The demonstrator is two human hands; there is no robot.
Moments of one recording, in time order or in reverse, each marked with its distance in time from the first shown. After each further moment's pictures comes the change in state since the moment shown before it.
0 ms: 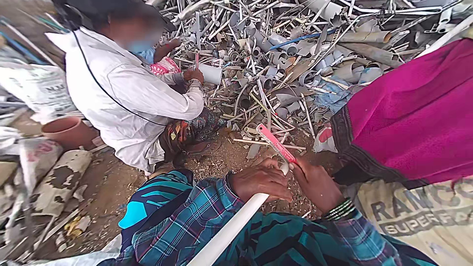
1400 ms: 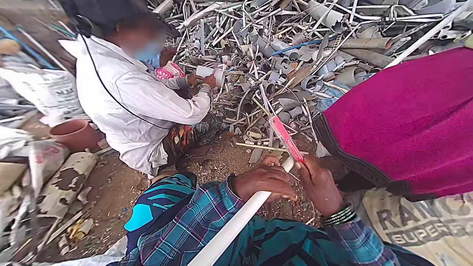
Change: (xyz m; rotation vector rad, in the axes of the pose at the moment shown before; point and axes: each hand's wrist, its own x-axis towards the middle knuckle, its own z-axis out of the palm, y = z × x) left_hand 0.006 0.000 -0.004 -0.001 0.184 0.021; right_hand 0.003 0.002 0.018 0.088 0.331 -0.116
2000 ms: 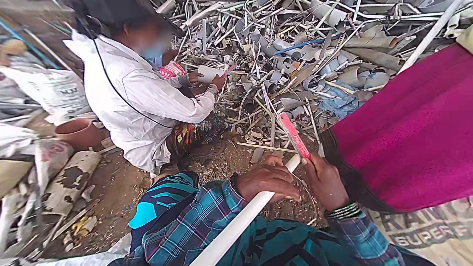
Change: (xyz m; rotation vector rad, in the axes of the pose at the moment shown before) left_hand 0.000 -0.001 0.002 0.003 0.009 0.020; right_hand 0.003 0.005 0.000 -0.033 0.025 0.011
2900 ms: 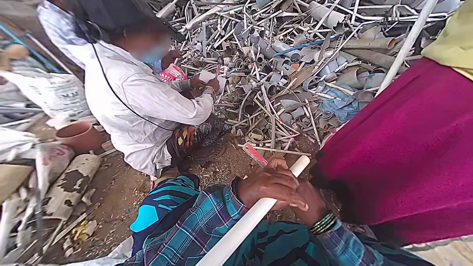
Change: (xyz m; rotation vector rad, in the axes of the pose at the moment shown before) left_hand 0.016 0.009 0.001 -0.021 0.068 0.013; right_hand -0.007 -0.034 0.001 -0.011 -0.533 0.226
